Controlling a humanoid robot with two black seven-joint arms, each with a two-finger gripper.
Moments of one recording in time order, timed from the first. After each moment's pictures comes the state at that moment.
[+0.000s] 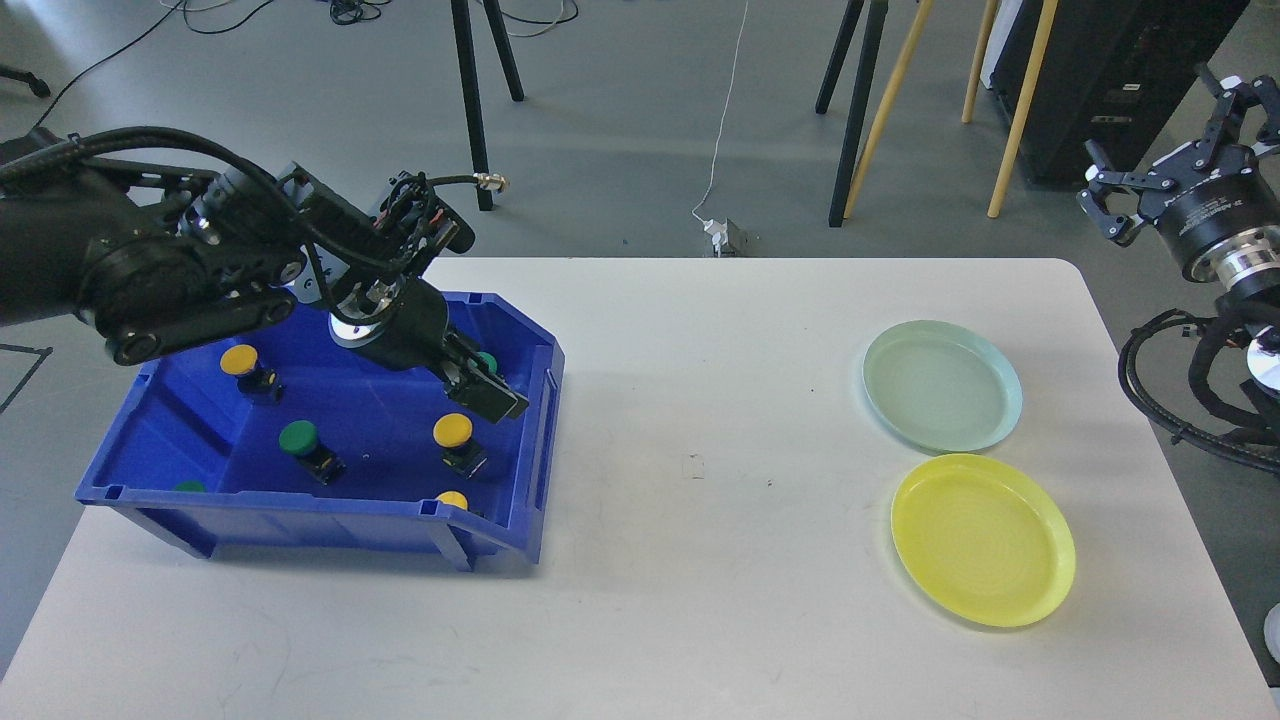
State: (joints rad) left arm -1.49 0.43 0.54 -1.03 1.43 -0.49 -0.49; right arm 0.76 -0.54 0.79 0.58 0.17 0.49 0.22
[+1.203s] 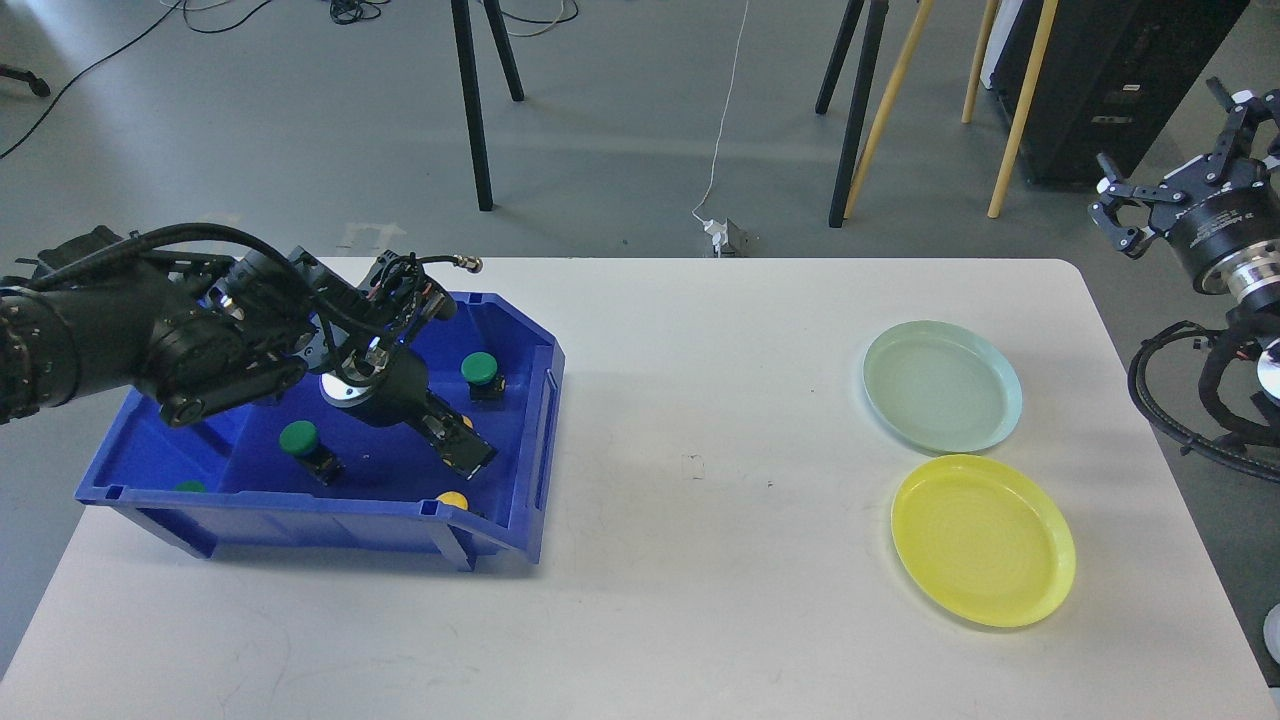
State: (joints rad) left arm -1.31 0.35 0.54 -0.83 1.43 -0.49 -0.49; right arm 0.74 -0.55 0.80 0.58 0.17 0.49 0.22
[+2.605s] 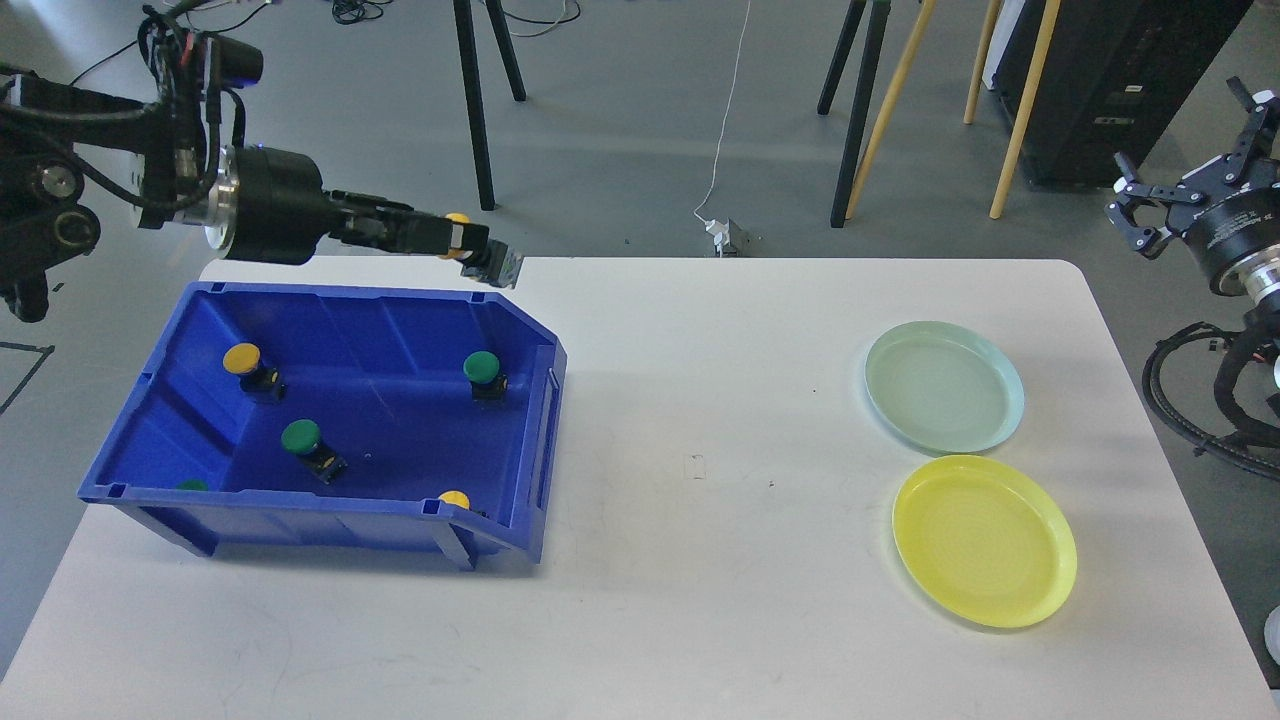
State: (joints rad) left arm -1.40 0.83 0.03 -1.24 1.08 -0.49 -0.49; right arm 0.72 -0.57 0.81 0.58 0.17 0.49 0.22
